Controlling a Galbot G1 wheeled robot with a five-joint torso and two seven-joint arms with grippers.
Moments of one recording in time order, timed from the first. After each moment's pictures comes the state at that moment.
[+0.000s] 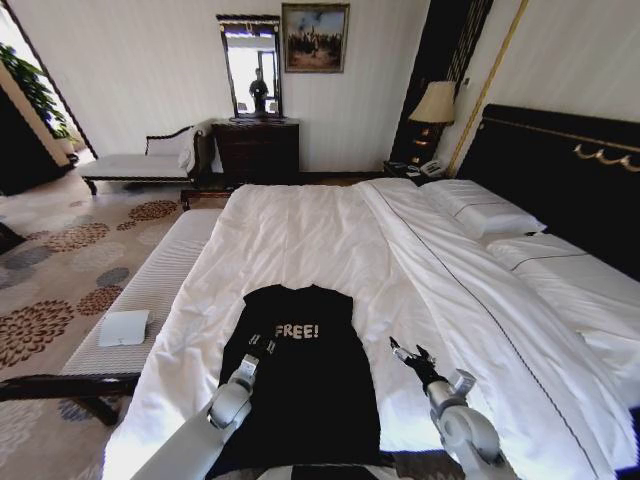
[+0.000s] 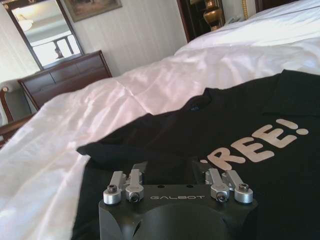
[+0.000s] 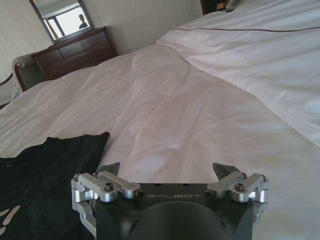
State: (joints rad) left arm 1.23 -1.03 -0.04 -1.70 -0.14 0.09 -0.25; right arm -1.57 1.26 0.66 1.88 0.68 -0.22 0.03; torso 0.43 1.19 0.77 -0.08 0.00
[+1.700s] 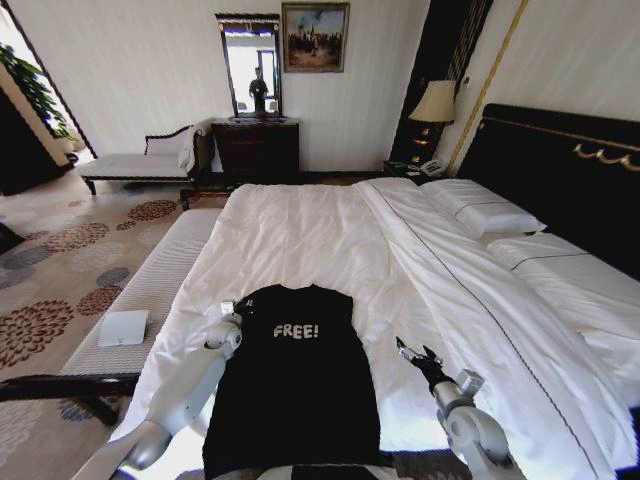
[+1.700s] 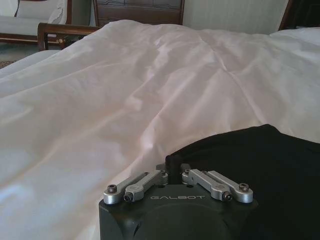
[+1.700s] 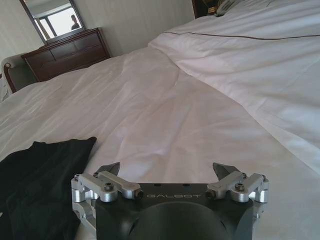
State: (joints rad) left arm 0.77 -1.14 -0.06 -1.23 -0.69 0.21 -0.26; right arm -1.58 1.24 0.70 1.89 0.69 -0.22 0.03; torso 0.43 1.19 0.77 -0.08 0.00
